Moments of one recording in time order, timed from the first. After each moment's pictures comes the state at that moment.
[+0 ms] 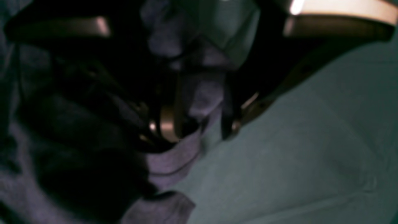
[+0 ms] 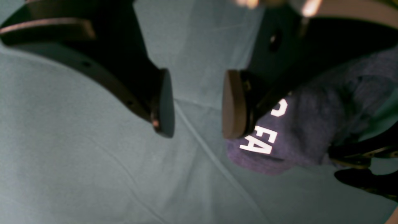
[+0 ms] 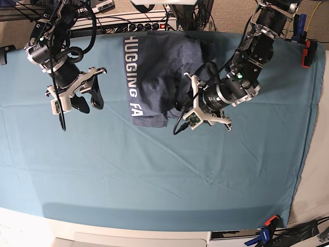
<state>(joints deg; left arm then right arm) -1.8 -14.9 23.1 101.2 -9.8 -23.9 42.8 -15.6 6.7 29.3 120.5 33.5 37.6 -56.5</state>
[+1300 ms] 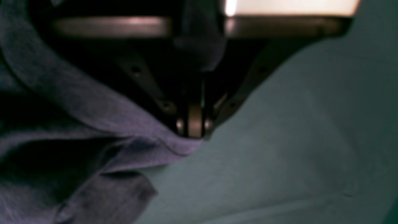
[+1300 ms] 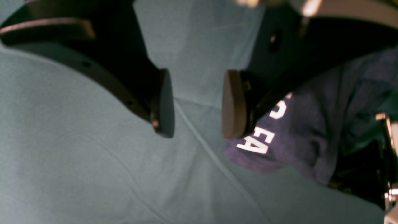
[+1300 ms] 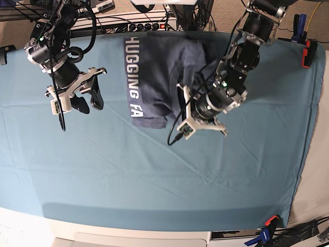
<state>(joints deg) -5.9 -9.1 22.9 93.5 -0.4 -19.6 41.7 -15.6 6.7 29.3 120.5 33.5 37.6 -56.1</state>
